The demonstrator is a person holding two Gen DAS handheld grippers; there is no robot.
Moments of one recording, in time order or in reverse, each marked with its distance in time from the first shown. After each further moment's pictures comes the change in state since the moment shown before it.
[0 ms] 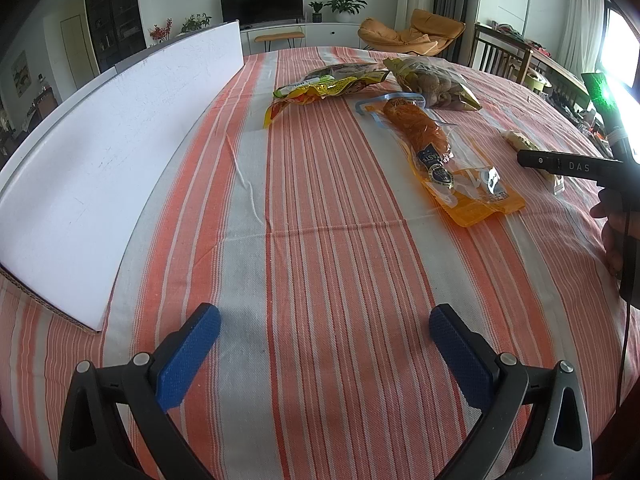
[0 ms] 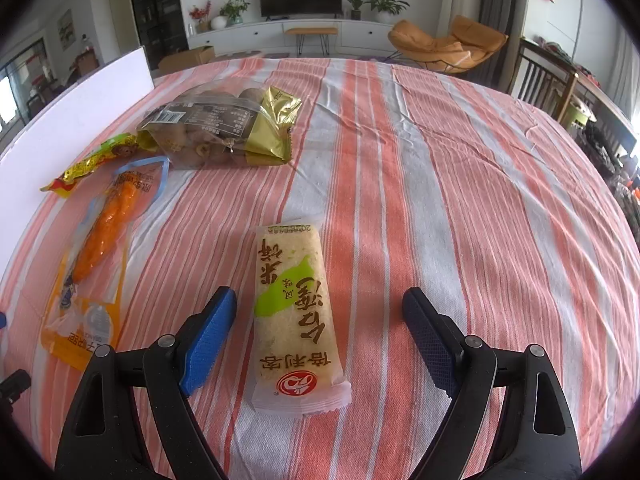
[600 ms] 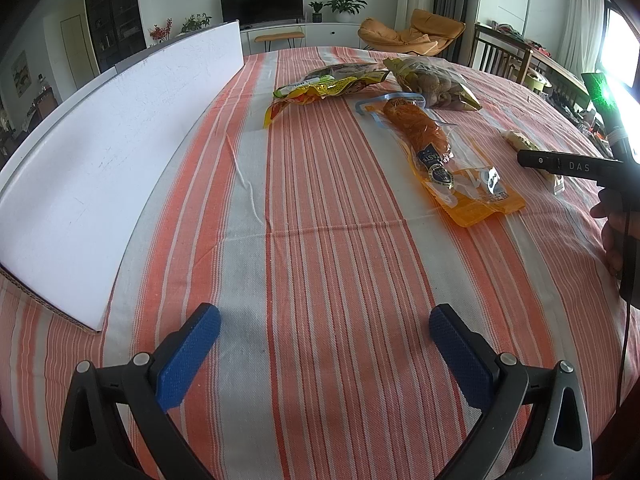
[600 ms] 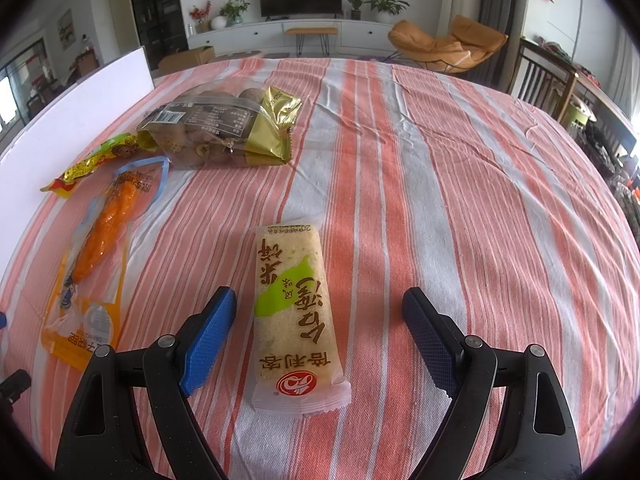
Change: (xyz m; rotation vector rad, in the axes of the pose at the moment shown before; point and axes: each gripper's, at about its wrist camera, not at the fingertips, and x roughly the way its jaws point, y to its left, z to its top) left arm 0.000 0.000 0.000 0.000 0.000 0.000; right arm 0.000 -0.001 -0.001 0.000 0.000 0.000
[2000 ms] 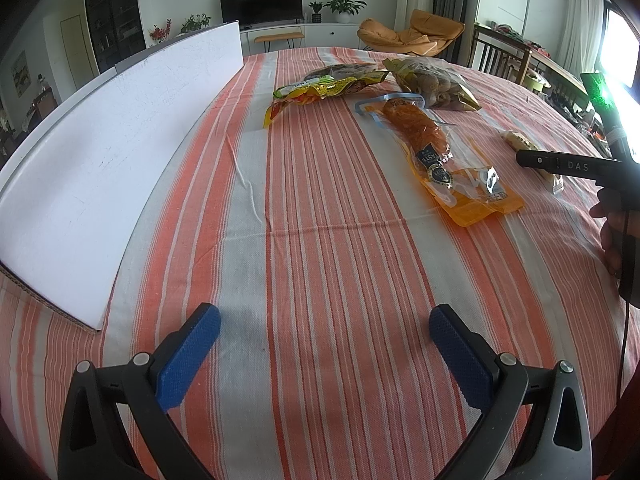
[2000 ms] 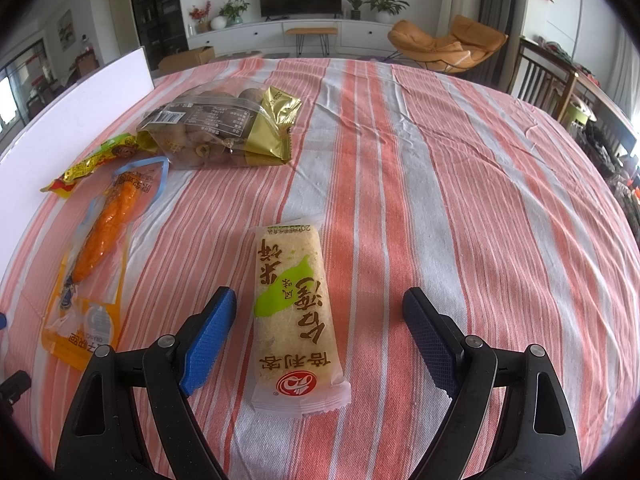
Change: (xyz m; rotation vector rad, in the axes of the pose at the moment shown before) left arm 0.000 0.000 0.000 0.000 -0.002 -0.001; right arm 0.000 0.000 0.000 0.001 -0.001 0.001
